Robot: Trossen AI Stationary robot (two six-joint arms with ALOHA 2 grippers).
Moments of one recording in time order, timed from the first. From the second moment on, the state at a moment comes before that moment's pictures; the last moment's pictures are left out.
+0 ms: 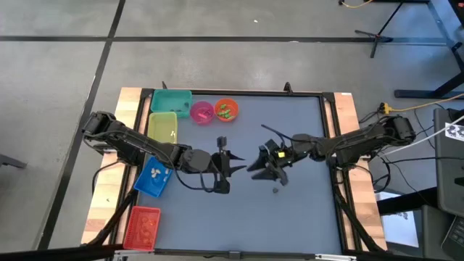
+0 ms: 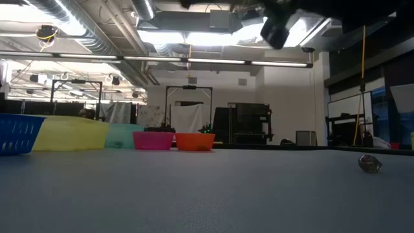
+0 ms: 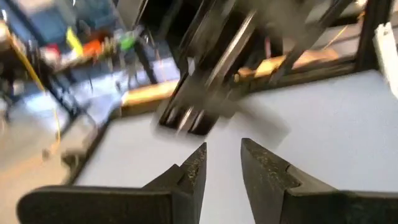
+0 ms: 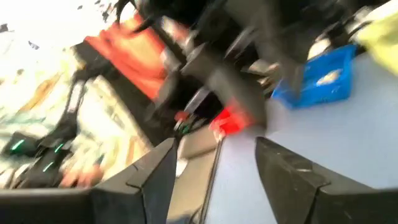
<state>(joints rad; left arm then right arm) -0.27 1.57 1.07 0.23 -0.44 0.16 0.16 1.32 0.67 0.62 -0.33 0.67</state>
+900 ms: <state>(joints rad) -0.28 1.57 1.07 0.08 -0.38 0.00 0.48 1.25 0.67 -0.30 0.06 0.45</state>
